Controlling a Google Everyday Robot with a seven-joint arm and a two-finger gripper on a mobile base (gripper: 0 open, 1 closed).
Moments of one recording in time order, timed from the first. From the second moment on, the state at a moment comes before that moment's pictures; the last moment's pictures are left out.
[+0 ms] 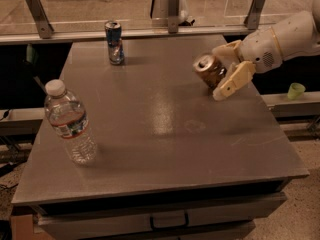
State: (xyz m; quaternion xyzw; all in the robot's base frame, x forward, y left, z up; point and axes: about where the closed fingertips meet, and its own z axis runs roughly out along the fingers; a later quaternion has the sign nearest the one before) arm 0.585 -0.144 0.909 -0.56 0.69 0.28 0.36
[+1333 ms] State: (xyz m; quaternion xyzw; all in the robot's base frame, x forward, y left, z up) arm 0.576 -0.141 0.974 -0.58 0.63 0.33 0.40
